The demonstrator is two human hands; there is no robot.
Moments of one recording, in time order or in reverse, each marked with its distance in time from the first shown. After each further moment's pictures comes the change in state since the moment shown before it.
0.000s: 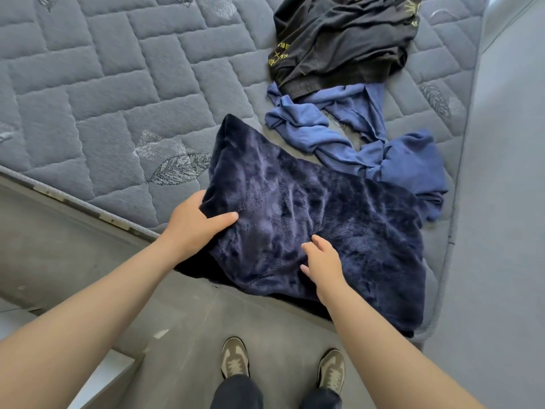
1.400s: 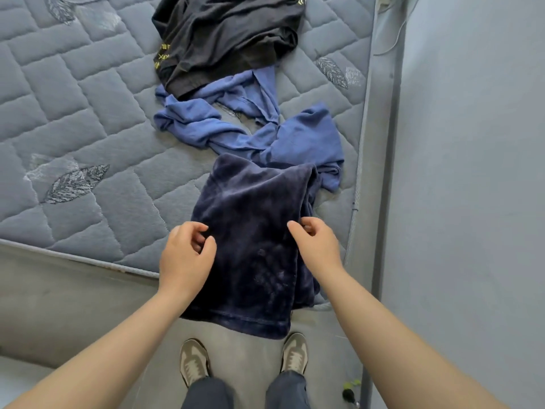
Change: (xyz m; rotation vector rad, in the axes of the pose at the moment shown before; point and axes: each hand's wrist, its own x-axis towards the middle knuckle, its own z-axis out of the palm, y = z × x) left_hand -0.086 0.087 0.208 0.167 0.196 0.102; right_hand 0.027 0.009 -0.222 -0.147 0.085 -0.280
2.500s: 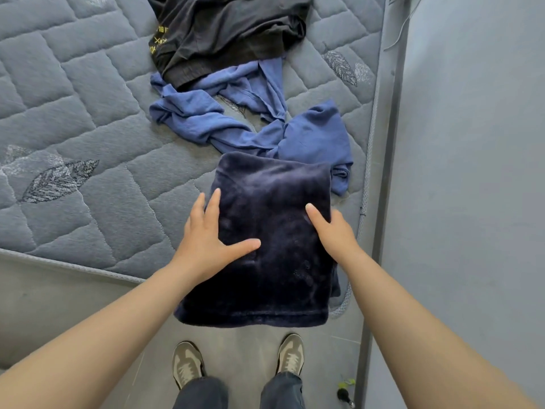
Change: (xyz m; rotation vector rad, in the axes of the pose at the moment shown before) left_hand 0.052 -0.006 0.012 0.135 -0.396 0.055; right_hand 0.045 -0.015 -0.008 -0.143 -0.072 0.093
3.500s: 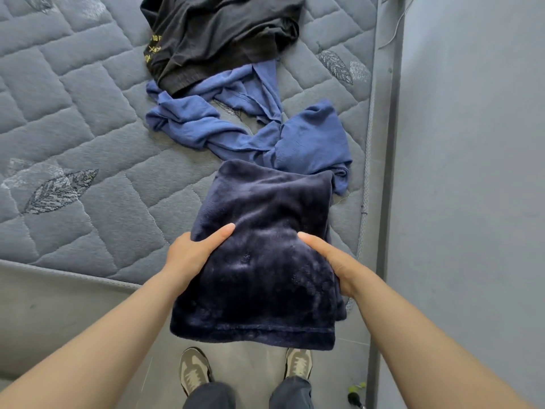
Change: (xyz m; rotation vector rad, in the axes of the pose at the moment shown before) left_hand 0.006 -0.015 -0.001 -0.427 0.047 -0.406; right_hand -0.005 0.047 0.008 0.467 -0.474 0.368
